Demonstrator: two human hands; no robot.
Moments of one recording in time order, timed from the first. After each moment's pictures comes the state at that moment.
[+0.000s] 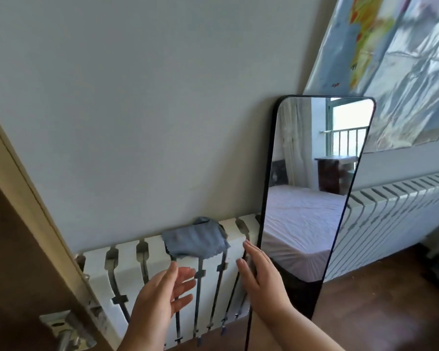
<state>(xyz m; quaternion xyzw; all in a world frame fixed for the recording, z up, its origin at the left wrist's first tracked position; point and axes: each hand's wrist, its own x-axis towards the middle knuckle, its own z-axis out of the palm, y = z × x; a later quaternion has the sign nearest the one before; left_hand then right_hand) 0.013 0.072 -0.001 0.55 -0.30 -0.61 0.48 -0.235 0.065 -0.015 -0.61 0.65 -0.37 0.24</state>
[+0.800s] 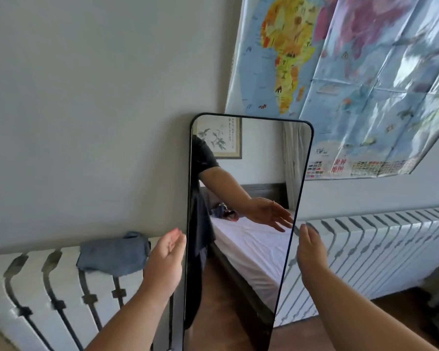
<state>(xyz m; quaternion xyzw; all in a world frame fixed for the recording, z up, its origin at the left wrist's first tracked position) -0.222 0.000 0.040 0.57 -0.44 -0.44 0.53 -0.568 -0.057 0.033 -0.40 0.73 -0.52 0.22</state>
